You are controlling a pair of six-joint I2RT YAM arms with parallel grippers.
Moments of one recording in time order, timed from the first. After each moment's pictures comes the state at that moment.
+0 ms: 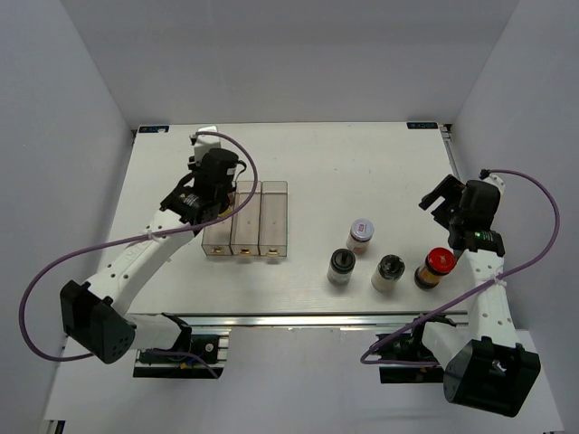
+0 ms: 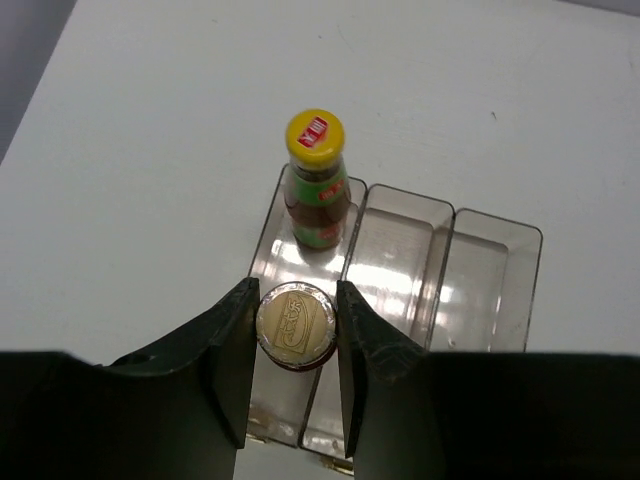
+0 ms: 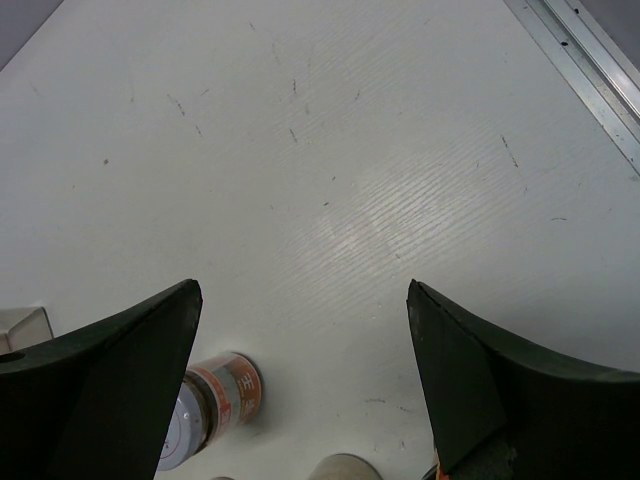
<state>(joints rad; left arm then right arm) -0.56 1.30 1.24 -0.53 -0.71 -0.41 -0.17 0.97 0.79 -0.37 0.01 0.47</state>
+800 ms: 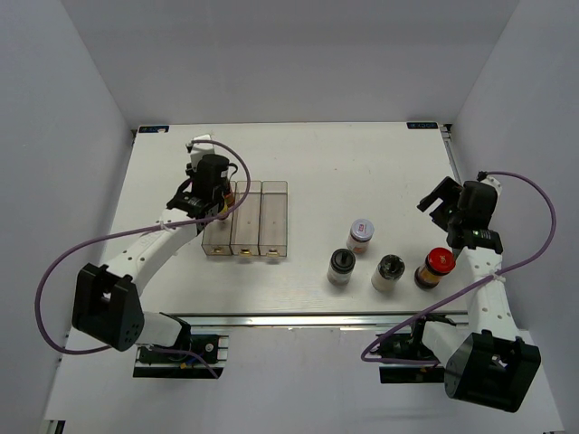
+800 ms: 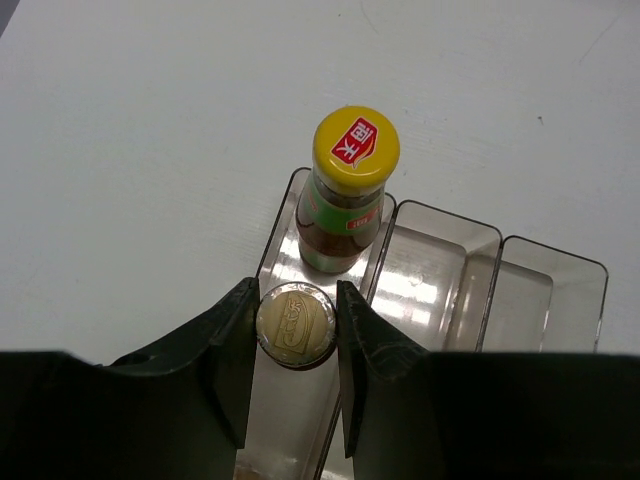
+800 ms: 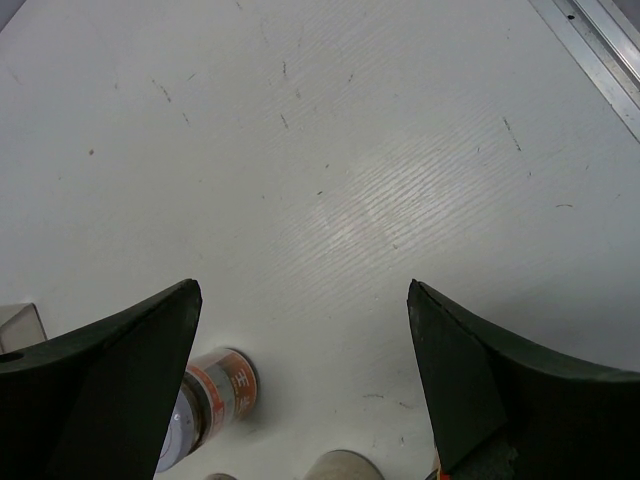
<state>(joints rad) -0.42 1.35 1.04 -0.23 -0.61 -0.39 -0.17 0.99 0.77 -0.37 0.00 0.48</state>
